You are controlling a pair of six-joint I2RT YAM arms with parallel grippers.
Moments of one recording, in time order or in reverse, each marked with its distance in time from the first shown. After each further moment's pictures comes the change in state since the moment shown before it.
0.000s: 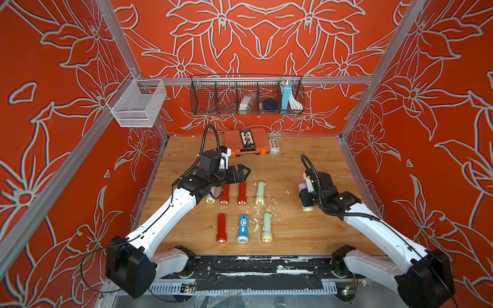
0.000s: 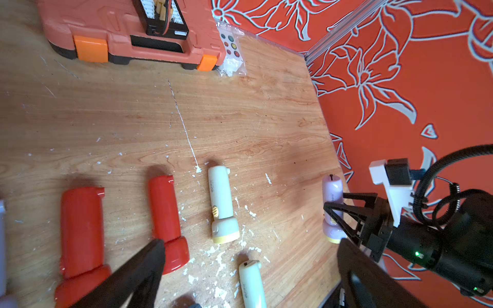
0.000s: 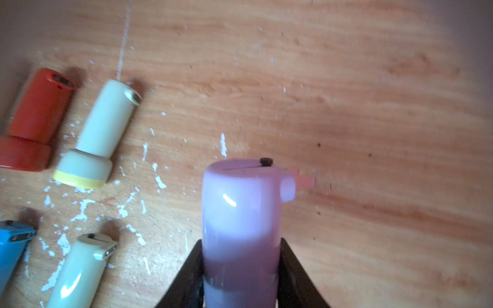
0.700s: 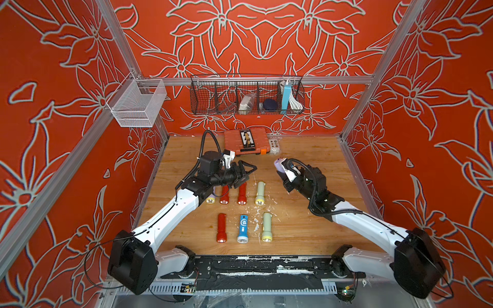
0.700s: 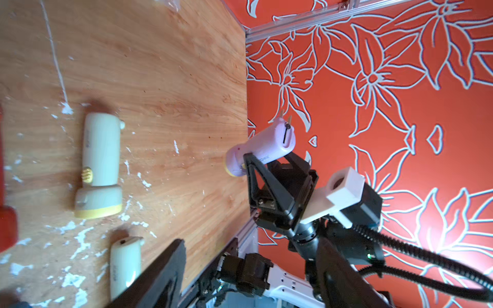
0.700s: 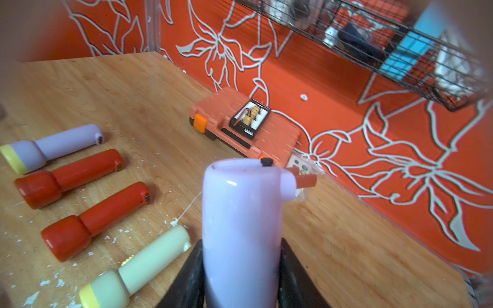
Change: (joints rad) left arm 0.005 0.031 -0.095 0.307 0.351 -0.566; right arm 0.159 0.127 -0.092 0.833 -0.068 -0.539
